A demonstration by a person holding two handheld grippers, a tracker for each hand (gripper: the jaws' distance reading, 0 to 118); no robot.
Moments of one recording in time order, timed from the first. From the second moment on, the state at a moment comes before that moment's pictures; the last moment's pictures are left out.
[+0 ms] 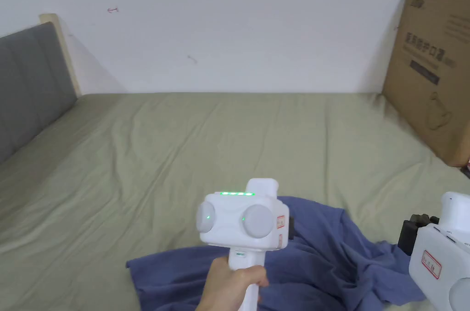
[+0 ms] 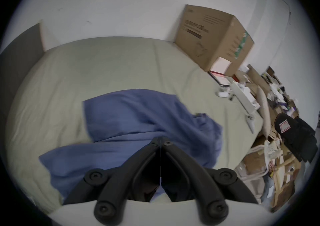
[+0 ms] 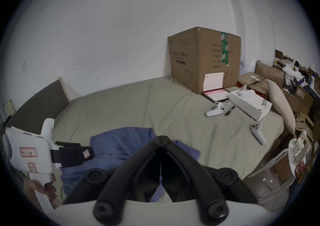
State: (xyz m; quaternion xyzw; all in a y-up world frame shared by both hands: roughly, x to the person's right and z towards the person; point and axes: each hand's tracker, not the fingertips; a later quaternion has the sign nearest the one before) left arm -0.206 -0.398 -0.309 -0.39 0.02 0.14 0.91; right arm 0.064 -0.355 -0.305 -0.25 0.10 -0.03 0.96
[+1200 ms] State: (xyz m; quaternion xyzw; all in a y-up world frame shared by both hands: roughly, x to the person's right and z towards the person) left arm -0.410 -0.442 -0.246 -0.39 0.21 0.21 0.87; right arm -0.069 -0.399 -0.460 -0.34 0.24 0.05 0.91
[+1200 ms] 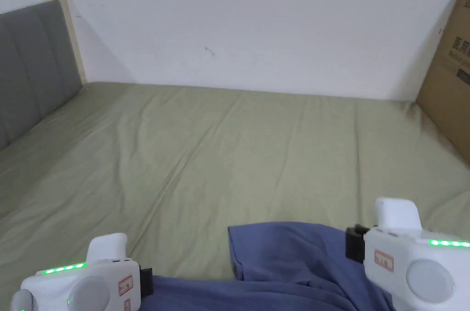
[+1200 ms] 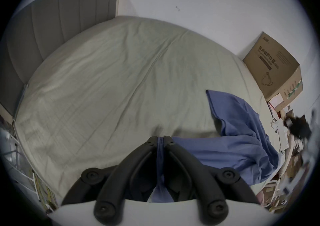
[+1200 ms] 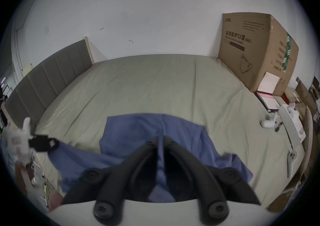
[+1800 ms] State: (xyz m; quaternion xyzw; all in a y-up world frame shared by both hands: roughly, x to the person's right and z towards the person) left arm -0.423 -0.445 -0.263 -0.40 0.20 0.19 0.88; right arm -0.146 -0.508 -0.626 -0.50 0.26 0.15 0.81
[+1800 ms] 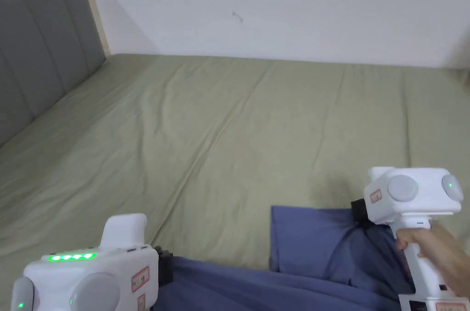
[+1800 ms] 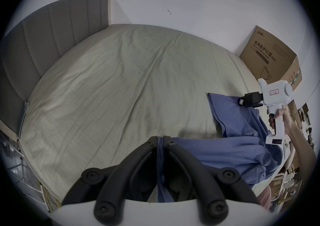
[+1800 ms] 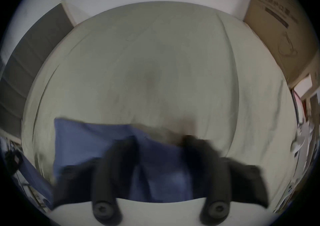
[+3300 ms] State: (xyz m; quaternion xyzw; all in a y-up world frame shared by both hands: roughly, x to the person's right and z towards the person) left arm -0.459 -0.011 -0.335 -0.11 0.30 0.03 0.95; right arm 0.041 -0.019 -0.555 -0.15 0.15 -0.12 0.97
